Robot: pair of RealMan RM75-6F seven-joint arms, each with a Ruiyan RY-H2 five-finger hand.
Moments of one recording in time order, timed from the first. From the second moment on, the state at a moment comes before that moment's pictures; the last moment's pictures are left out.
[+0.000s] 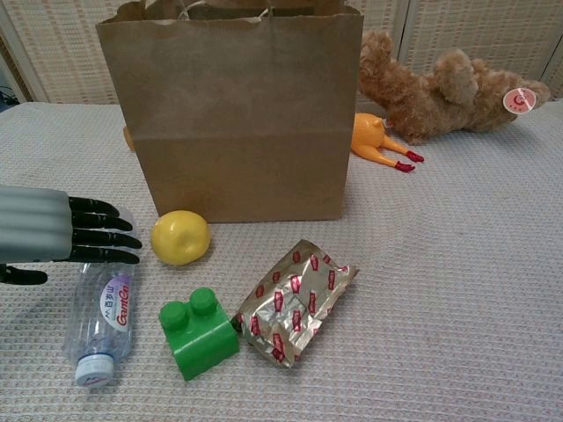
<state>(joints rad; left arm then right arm) -0.81 -1.26 0.27 -1.19 2.00 0.96 0.21 0.12 -0.82 -0.11 -2.07 -1.83 1.32 -0.20</state>
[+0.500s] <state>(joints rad) -0.82 -1.25 0.29 -1.20 1.99 0.91 0.25 0.12 -0.82 -0.10 -2.07 -1.83 1.33 -0.19</state>
